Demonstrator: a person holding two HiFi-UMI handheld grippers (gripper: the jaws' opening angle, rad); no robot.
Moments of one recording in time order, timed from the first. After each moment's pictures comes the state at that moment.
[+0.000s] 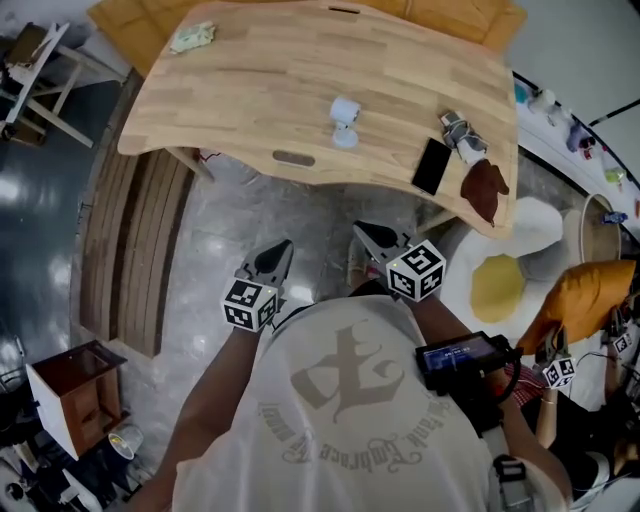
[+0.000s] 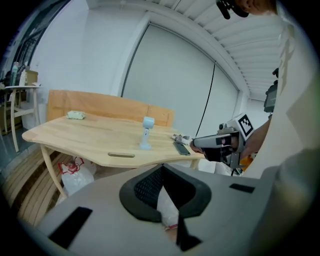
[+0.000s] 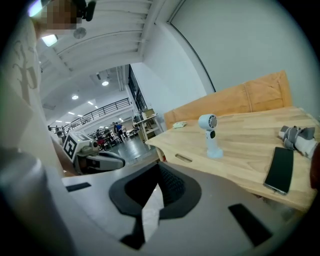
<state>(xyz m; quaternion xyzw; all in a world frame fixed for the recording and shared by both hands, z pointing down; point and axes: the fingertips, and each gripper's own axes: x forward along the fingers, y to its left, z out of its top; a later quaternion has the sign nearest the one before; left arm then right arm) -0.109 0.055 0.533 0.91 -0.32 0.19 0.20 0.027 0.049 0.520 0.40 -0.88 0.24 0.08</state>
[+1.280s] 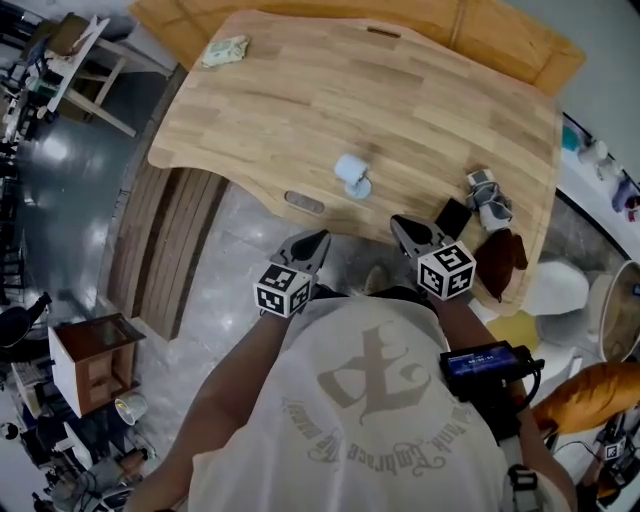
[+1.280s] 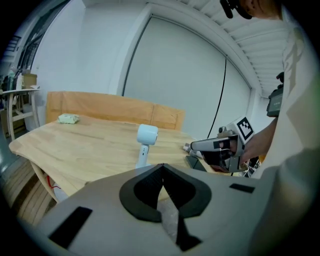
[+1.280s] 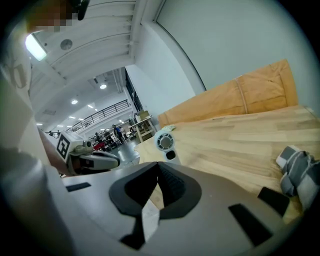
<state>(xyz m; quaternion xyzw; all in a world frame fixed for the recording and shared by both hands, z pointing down) 0.019 -0.083 0.528 0.88 -0.37 0.20 0.21 0.155 -0.103 0.530 0.39 -0.88 0.26 0.08</state>
